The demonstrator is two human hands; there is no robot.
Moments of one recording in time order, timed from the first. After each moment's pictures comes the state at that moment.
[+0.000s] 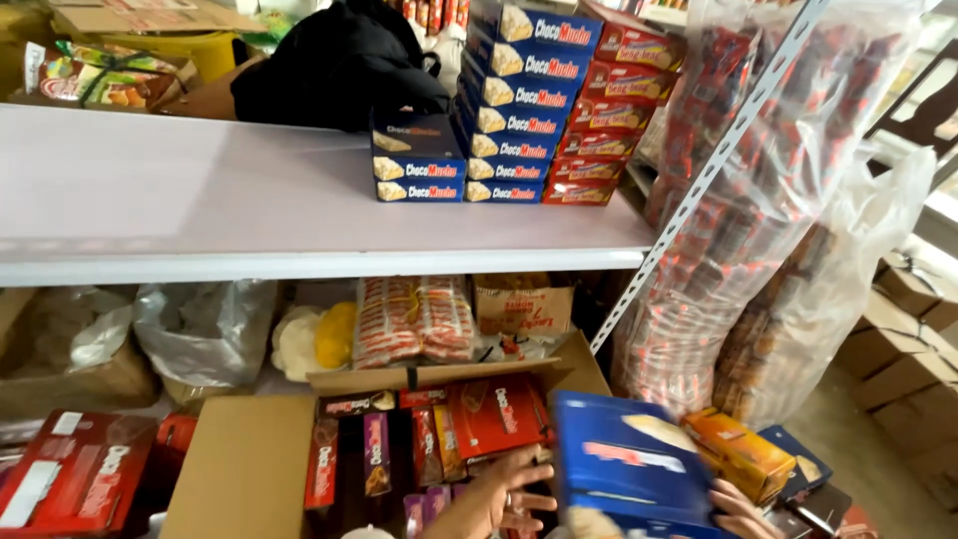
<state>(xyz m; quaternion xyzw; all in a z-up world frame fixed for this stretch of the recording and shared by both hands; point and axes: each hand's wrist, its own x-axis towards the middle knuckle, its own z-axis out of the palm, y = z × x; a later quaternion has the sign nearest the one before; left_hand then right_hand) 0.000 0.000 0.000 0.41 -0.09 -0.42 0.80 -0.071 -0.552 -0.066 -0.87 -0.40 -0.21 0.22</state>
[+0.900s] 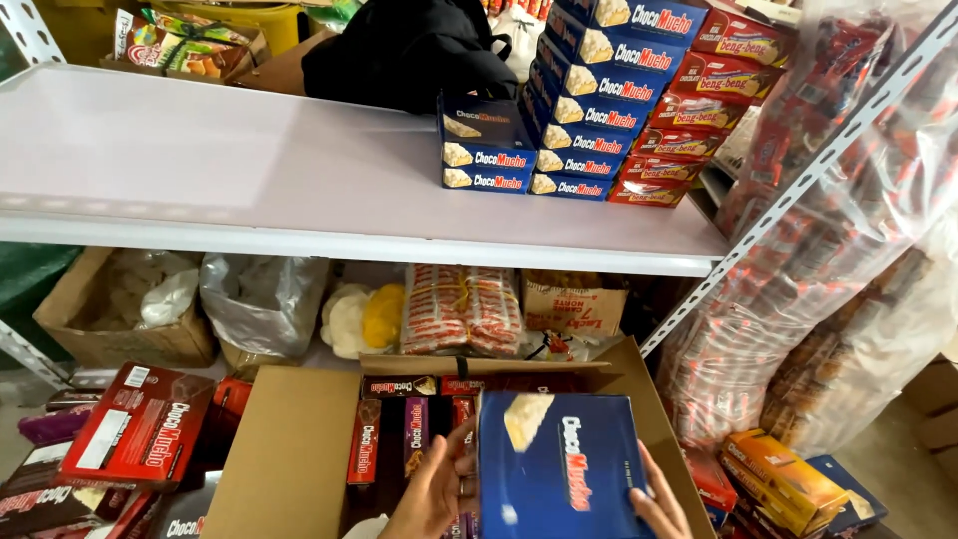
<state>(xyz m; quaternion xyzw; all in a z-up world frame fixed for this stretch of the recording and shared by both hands) -0.014 0.125 0.041 0.26 -0.01 -0.23 0.94 -0.024 -0.258 -0.005 -0.68 -0.01 -0.01 0.73</state>
